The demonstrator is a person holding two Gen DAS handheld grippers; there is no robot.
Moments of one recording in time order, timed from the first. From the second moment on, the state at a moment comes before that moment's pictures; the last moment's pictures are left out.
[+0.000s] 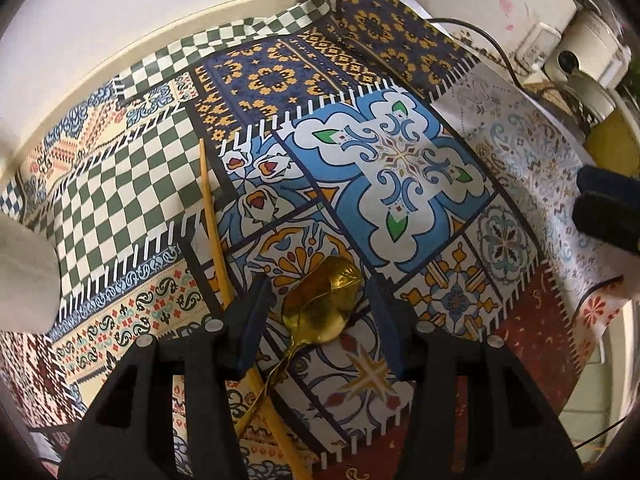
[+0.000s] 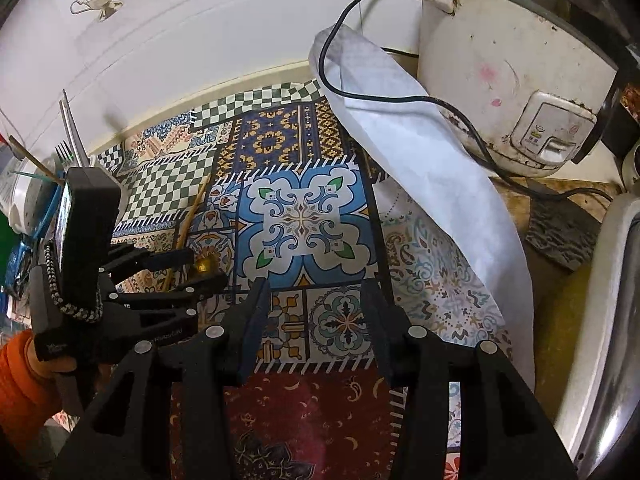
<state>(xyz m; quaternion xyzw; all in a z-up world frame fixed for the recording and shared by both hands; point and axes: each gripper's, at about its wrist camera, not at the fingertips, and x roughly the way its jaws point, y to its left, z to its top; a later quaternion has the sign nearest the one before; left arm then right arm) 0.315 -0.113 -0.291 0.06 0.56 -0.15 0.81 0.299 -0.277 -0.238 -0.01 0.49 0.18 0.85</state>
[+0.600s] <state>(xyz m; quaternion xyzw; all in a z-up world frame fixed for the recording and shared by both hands) 0.300 -0.126 -0.288 0.10 0.55 -0.18 0.81 0.296 -0.280 -0.235 0.00 0.49 0.17 0.85</state>
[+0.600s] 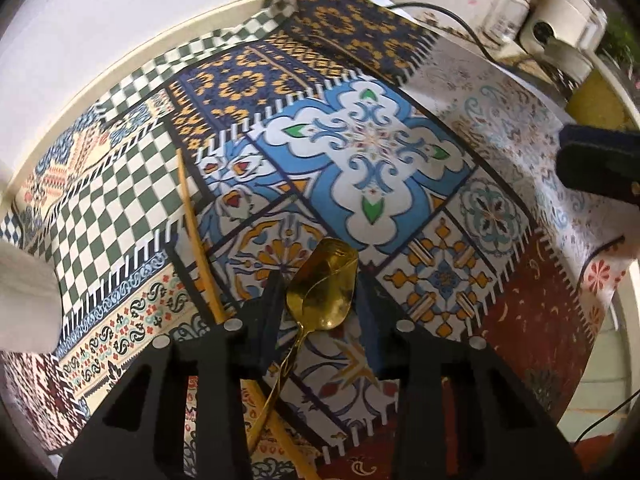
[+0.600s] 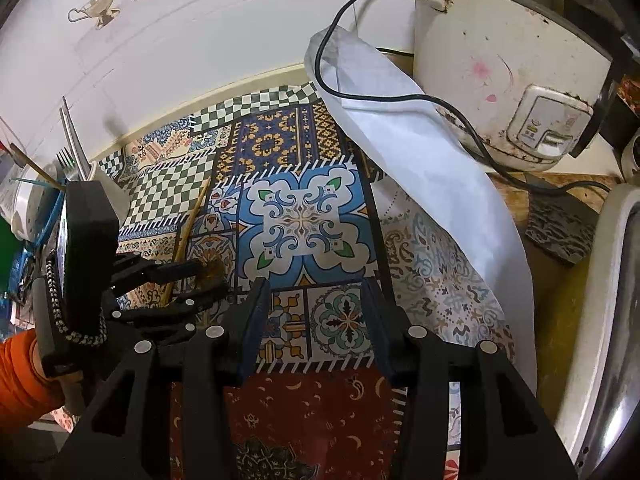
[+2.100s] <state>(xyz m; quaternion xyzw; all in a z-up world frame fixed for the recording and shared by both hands) 0.209 0.017 -0.172 -0.09 0.40 -0.05 0.91 0.315 -0.089 -0.305 -0.15 0.51 0.26 0.80</state>
